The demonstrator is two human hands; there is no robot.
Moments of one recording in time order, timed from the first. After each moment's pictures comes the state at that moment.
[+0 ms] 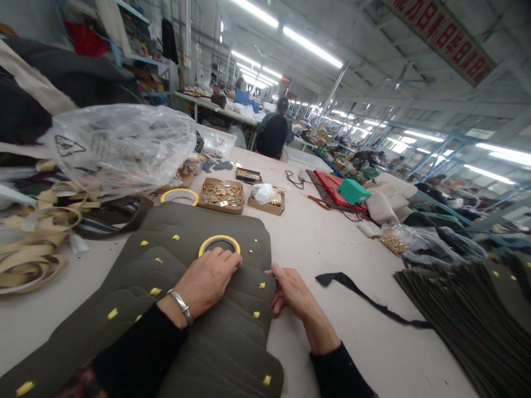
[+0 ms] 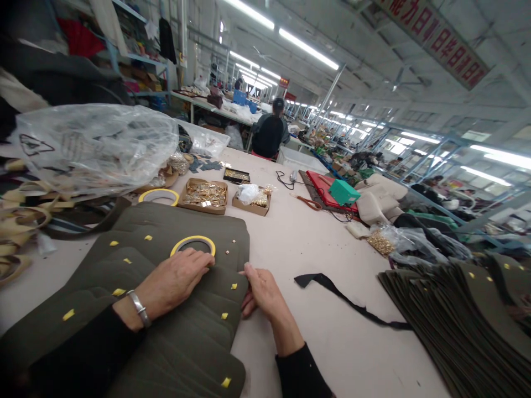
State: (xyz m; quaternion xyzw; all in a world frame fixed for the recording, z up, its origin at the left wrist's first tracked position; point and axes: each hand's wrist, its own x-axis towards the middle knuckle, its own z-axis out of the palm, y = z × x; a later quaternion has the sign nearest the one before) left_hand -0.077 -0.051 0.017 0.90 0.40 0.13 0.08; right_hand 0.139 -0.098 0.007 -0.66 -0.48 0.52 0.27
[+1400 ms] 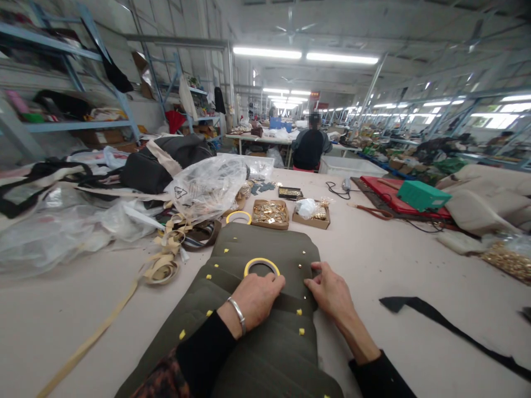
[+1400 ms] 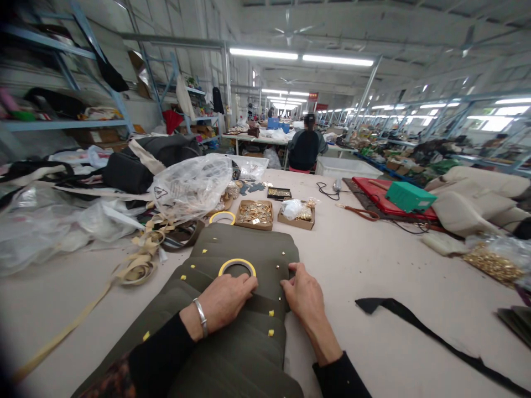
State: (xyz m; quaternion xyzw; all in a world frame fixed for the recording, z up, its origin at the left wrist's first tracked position) left_hand -0.098 -0.075 0.040 0.91 0.40 0.00 0.03; right_hand 0.111 -0.071 -0.005 -0.72 -0.62 0.19 0.25
